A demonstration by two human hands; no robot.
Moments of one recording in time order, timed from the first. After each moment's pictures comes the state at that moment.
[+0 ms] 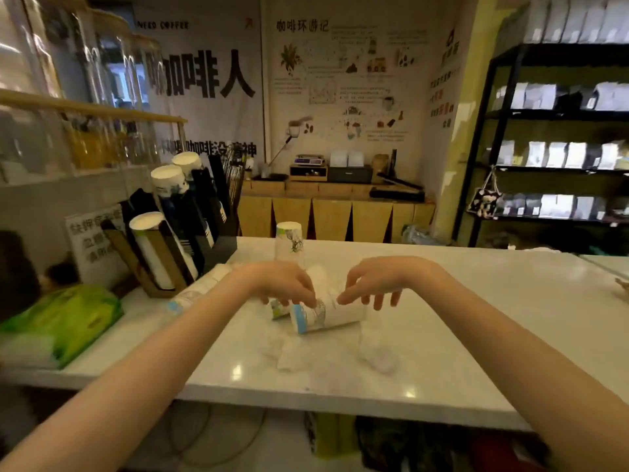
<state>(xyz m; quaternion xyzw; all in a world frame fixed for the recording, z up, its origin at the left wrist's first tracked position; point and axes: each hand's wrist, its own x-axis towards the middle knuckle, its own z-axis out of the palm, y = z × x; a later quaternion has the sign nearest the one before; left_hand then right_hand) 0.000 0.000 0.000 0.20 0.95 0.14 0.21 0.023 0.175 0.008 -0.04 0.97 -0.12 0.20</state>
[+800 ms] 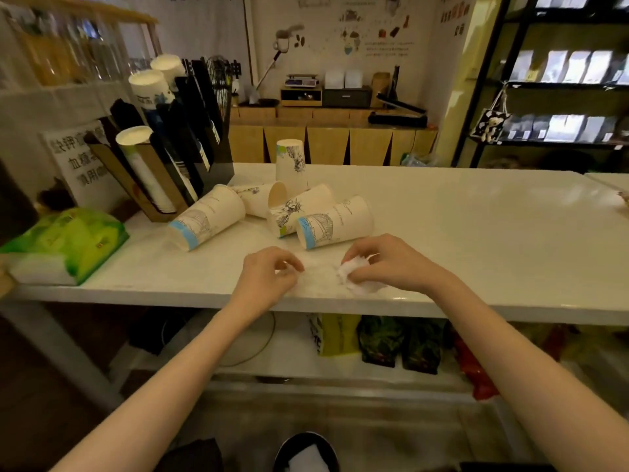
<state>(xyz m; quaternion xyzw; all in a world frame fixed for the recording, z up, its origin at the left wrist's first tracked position) 0.057 -0.043 -0.125 0.18 0.90 0.39 -0.09 0.090 0.162 -0.085 -0.09 0.93 -0.36 0.03</state>
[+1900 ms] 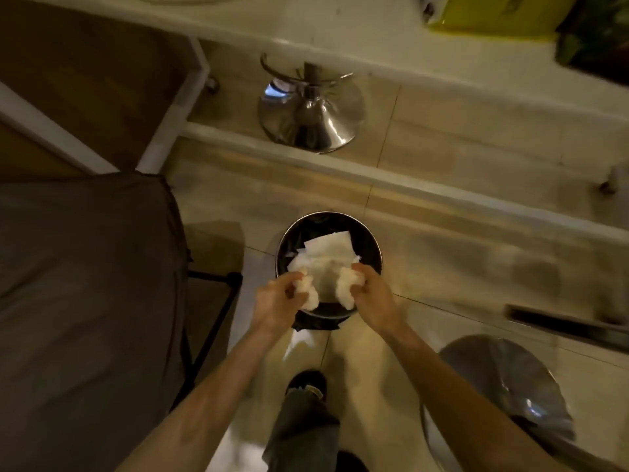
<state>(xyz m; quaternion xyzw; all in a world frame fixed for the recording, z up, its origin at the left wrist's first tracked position) 0.152 -0.063 -0.803 -0.18 0.84 0.44 0.25 0.138 0.103 -0.821 0.16 0.84 -0.46 0.26</state>
